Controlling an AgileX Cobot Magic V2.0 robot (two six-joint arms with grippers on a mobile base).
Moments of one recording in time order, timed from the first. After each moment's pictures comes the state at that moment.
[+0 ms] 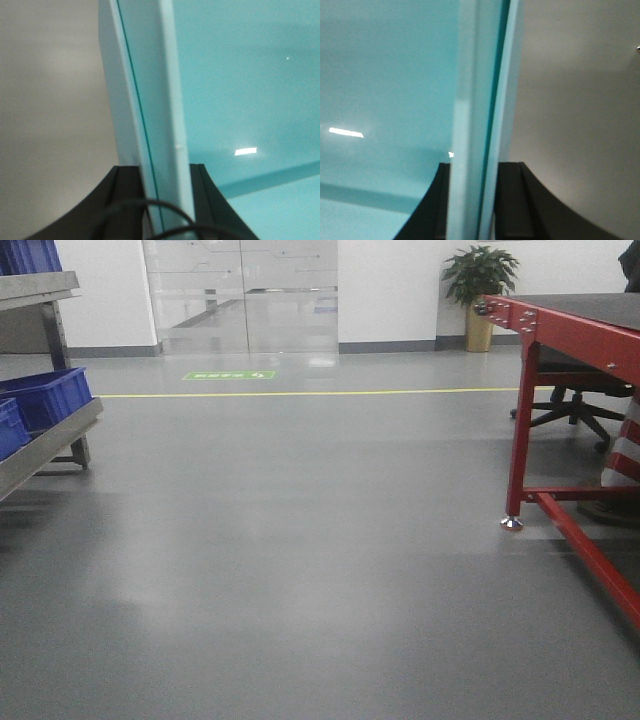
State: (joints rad) left arm -0.41 1.33 -1.63 -0.12 0.89 -0.12; right arm 0.40 1.43 -1.77 0.07 1.00 0.20
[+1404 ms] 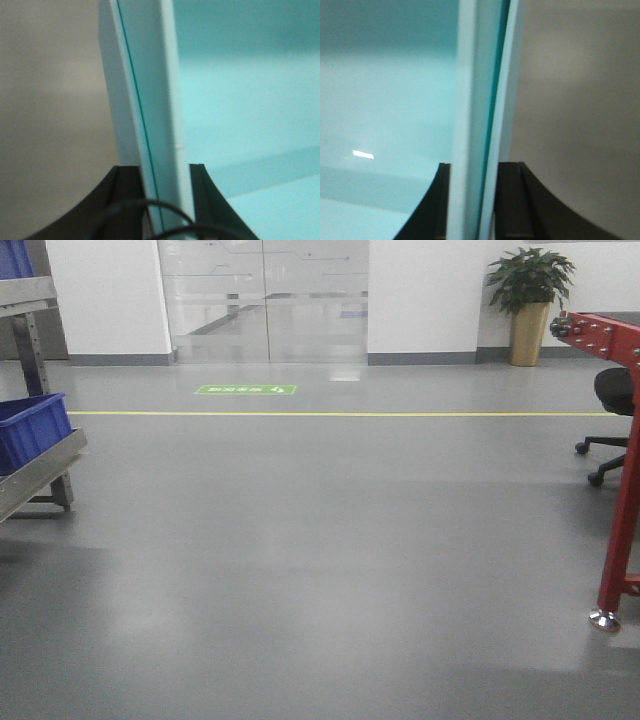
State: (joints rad) left arm -0.41 1.33 -1.63 -0.12 0.89 -0.12; right arm 0.40 1.43 -1.77 0.07 1.00 0.20
